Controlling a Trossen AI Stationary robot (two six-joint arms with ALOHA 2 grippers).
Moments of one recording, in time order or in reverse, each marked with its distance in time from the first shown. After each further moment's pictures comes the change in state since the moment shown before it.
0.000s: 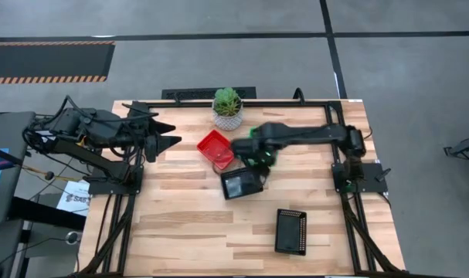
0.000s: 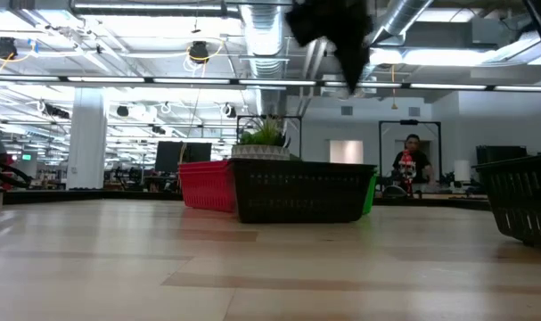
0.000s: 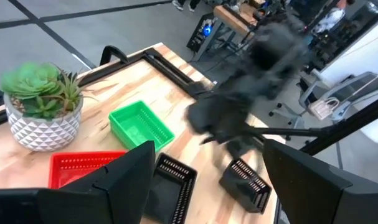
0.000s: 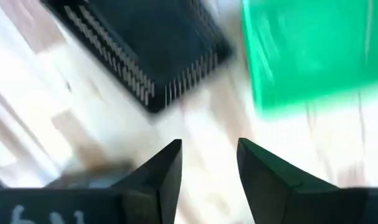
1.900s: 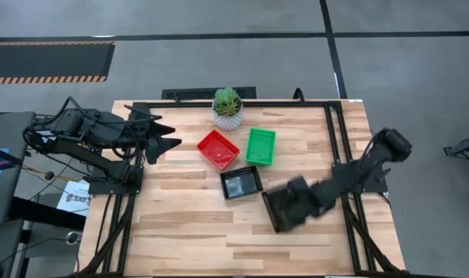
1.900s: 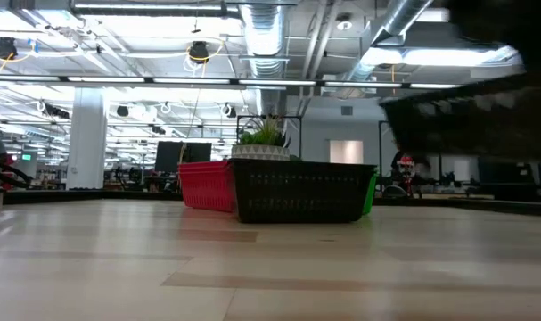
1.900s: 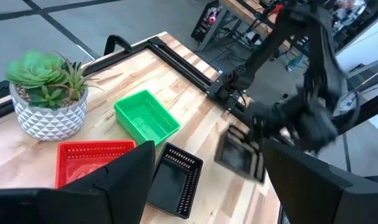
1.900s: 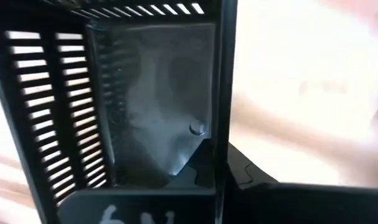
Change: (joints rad) left arm 0.000 0.006 0.000 -0.045 0.018 -0.011; right arm 0.549 -0.384 -0.735 0.385 0.217 1.369
